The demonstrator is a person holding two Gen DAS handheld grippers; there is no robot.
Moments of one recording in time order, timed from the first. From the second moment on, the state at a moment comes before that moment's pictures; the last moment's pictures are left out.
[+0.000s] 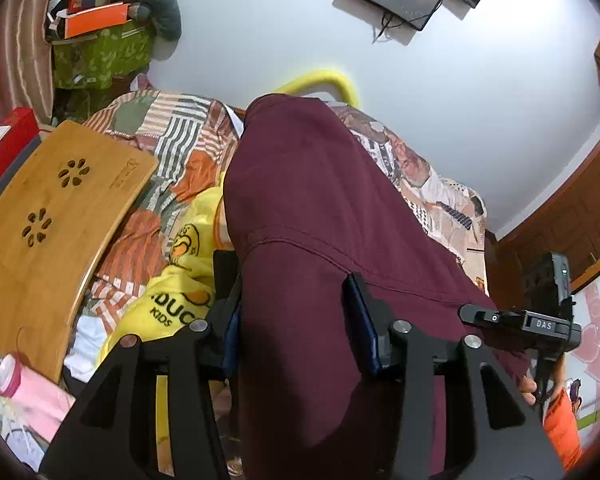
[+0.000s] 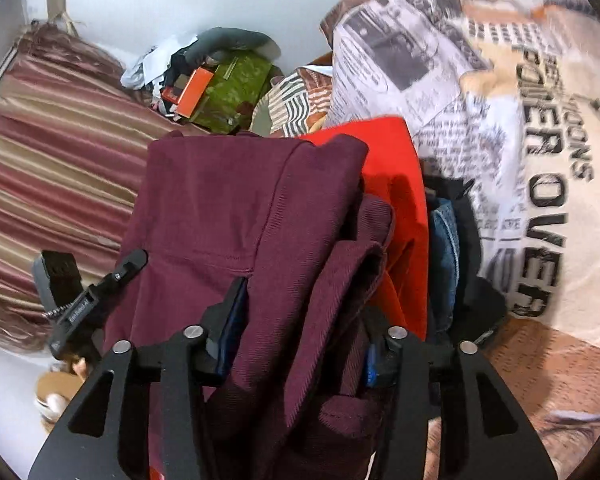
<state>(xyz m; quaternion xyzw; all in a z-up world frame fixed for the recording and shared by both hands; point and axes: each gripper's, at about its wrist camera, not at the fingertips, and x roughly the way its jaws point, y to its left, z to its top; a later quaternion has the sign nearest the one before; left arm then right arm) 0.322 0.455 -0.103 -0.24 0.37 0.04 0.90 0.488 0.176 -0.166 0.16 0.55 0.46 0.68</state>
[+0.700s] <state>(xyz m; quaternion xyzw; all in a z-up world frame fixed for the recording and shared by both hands) 0.209 0.342 0.011 -0.06 0.27 0.16 0.95 0.372 0.086 -0.004 -0.01 0.32 0.41 0.85</state>
